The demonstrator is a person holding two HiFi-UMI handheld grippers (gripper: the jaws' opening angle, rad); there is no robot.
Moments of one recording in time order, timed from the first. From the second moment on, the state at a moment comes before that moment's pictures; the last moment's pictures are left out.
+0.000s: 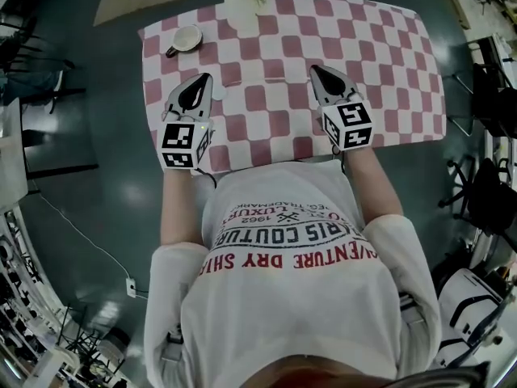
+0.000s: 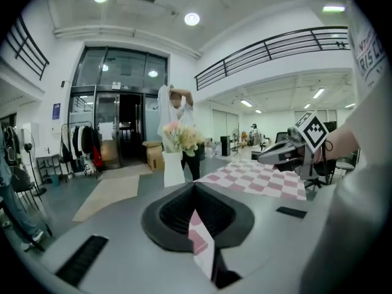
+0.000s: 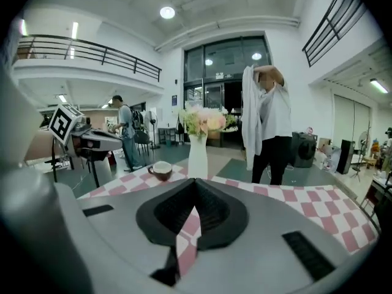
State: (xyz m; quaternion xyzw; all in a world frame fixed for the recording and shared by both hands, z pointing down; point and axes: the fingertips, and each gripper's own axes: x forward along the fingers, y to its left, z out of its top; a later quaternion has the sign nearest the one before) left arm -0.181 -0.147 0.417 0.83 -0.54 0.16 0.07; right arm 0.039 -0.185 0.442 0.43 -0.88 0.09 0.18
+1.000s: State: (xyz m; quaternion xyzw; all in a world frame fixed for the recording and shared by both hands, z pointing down) left arm -0.188 -0.130 0.336 0.83 -0.55 0.09 0.00; right arm 0.020 -0.168 0.366 0.44 -0.89 0.01 0.10
